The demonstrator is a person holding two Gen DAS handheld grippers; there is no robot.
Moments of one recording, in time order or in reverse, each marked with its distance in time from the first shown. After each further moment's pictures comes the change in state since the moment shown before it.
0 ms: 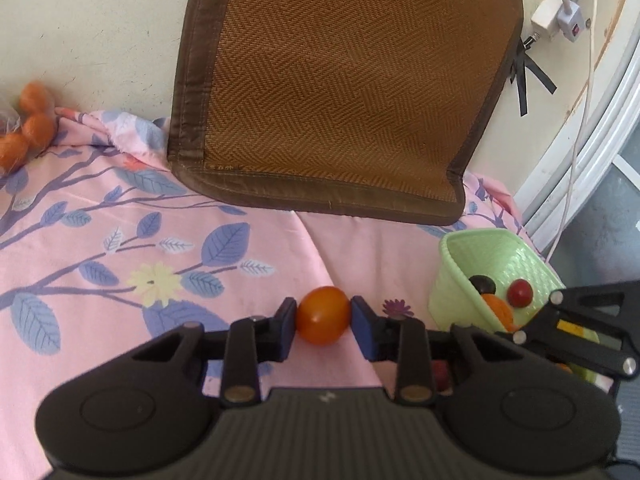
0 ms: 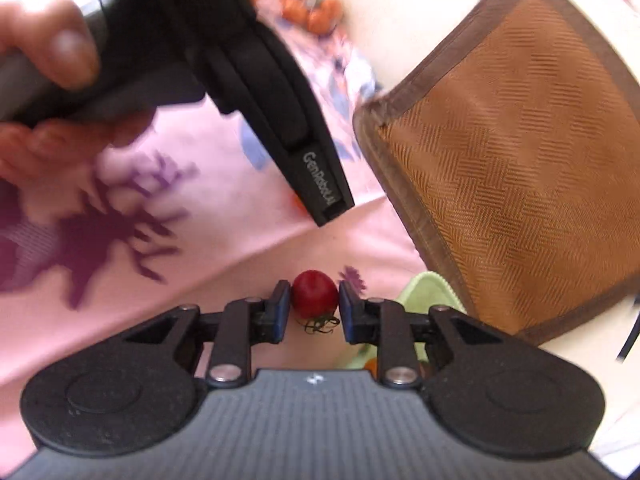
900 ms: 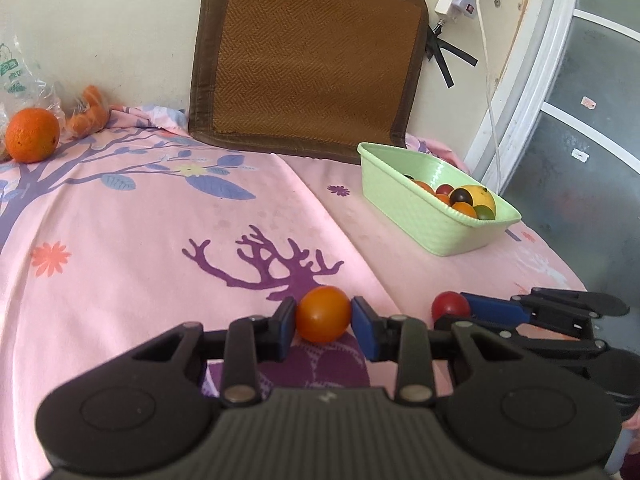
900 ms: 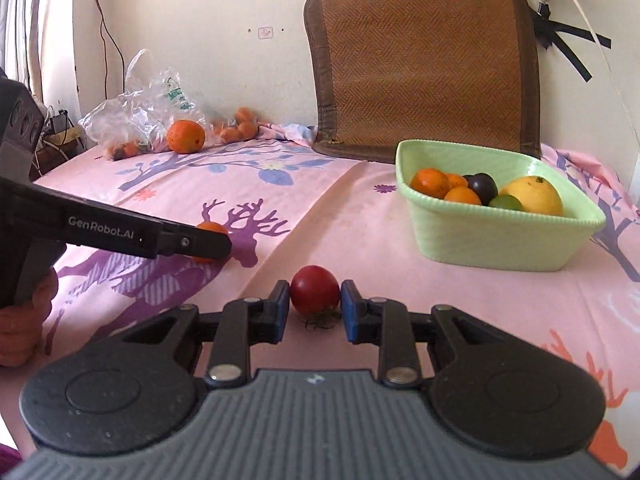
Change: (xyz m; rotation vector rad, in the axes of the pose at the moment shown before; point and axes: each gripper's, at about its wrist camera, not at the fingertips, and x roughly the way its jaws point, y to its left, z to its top) left arm -0.115 -0.031 -0.123 0.127 -0.095 0.015; right arm -0.073 0.061 -0.100 0.712 -0.284 0.006
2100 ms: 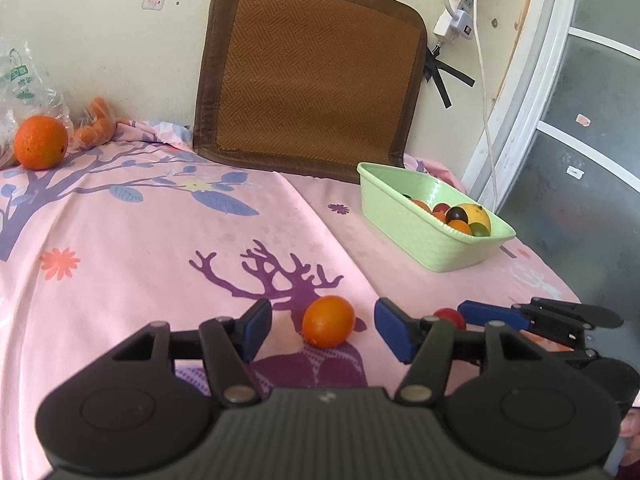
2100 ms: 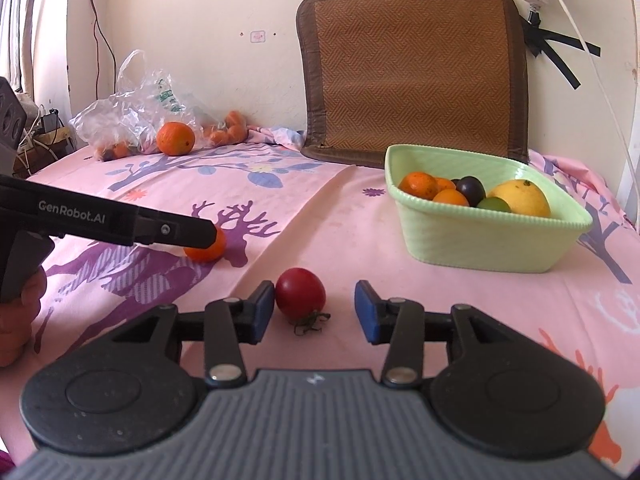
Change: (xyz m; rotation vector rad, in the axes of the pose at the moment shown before) left arm -0.010 0.003 -0.002 -0.020 -0.061 -0.012; right arm -0.002 -0.004 -0.001 0.022 -0.025 -0.016
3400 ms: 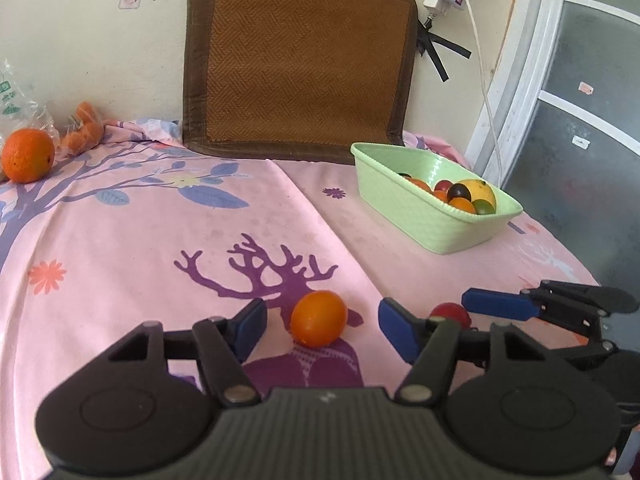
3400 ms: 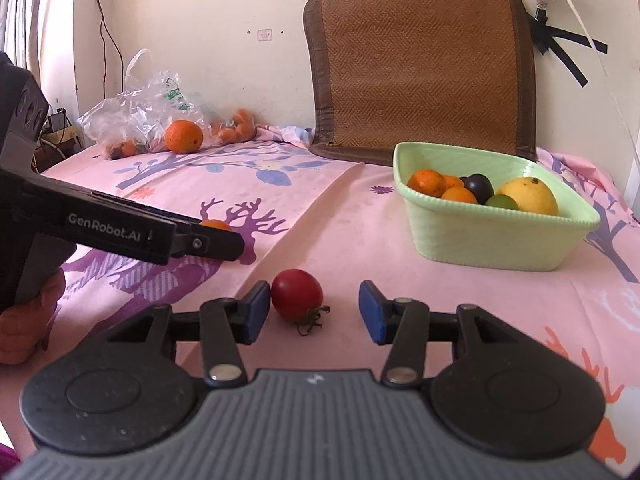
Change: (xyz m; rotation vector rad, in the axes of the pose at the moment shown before) left arm 0.015 -0.016 0.003 0.077 0.060 0.033; right arm 0.002 0.002 0.003 -0.015 0.017 0.028
